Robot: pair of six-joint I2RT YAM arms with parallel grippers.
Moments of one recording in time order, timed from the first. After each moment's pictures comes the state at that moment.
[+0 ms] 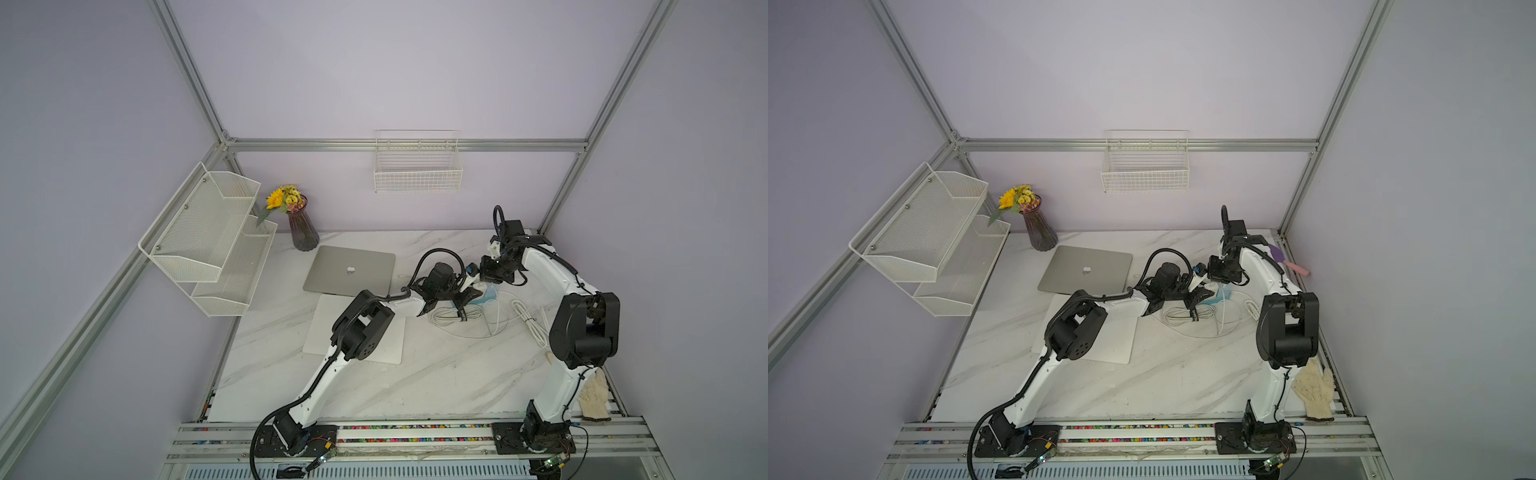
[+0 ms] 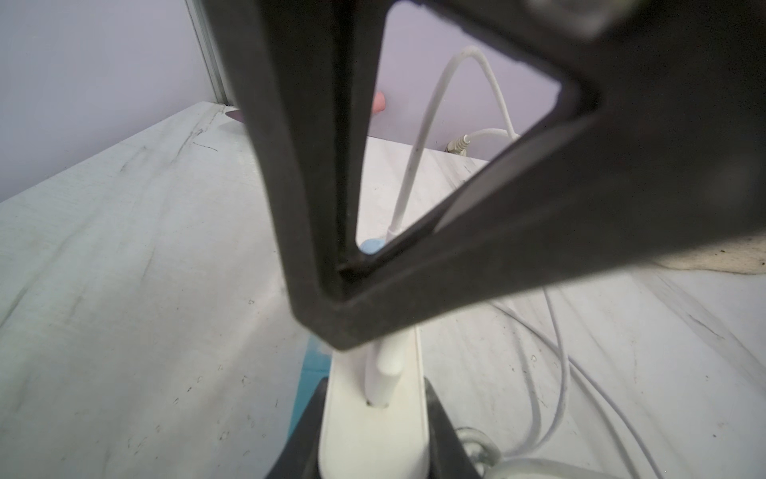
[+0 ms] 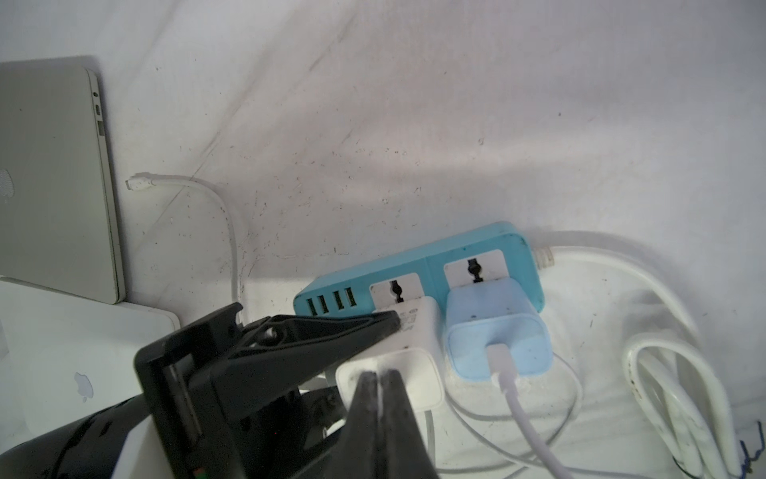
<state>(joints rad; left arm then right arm) -0.79 2.50 1.82 0.26 0.46 0.16 0.07 1.87 1.61 -0.95 -0.22 0.26</state>
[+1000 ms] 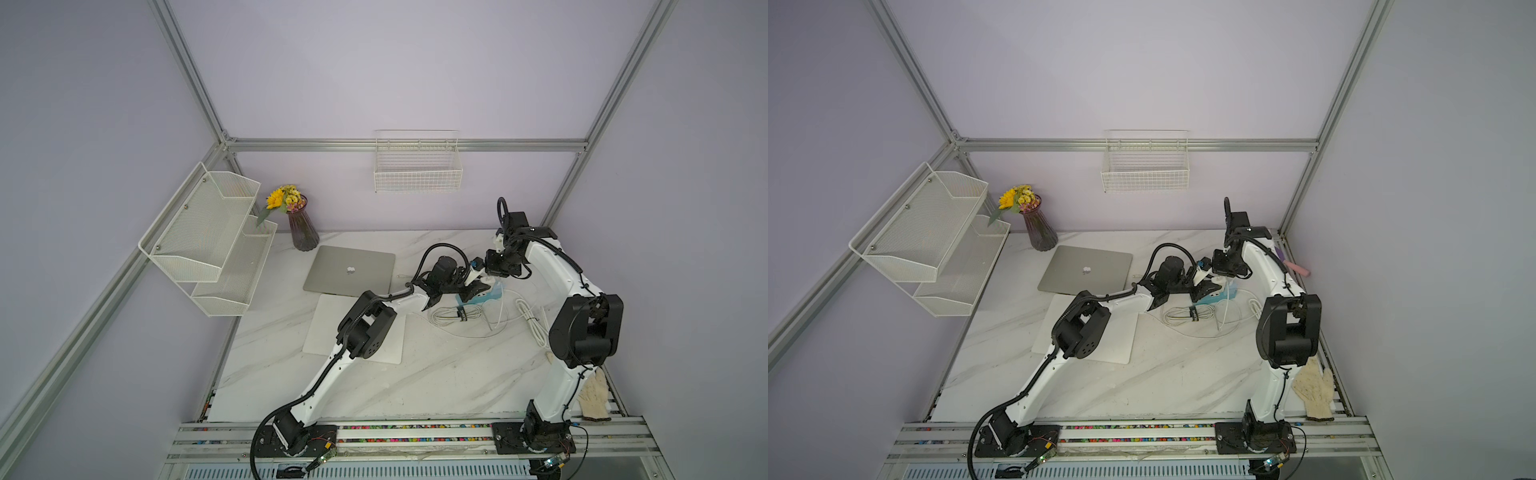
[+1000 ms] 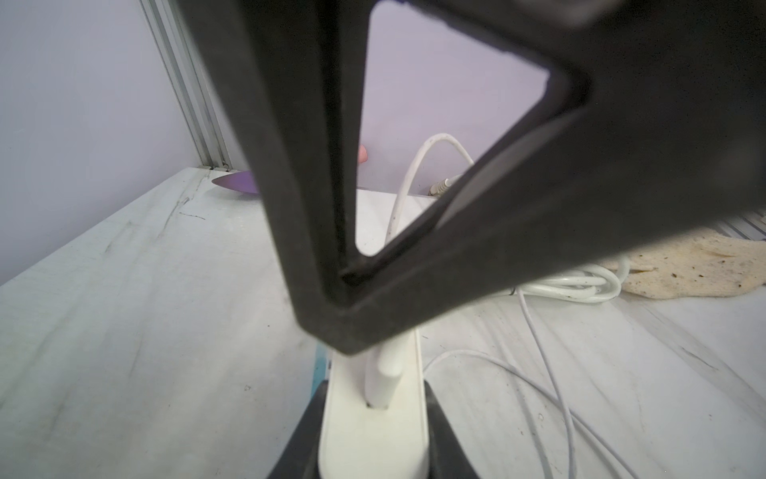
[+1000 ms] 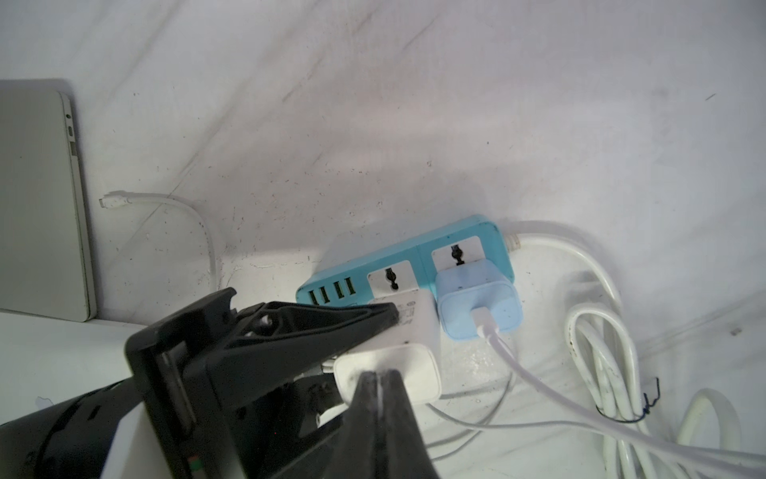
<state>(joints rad) -0.79 2.59 2.01 0.24 0.55 0.18 0.06 1.87 1.73 -1.05 -0.12 0.24</state>
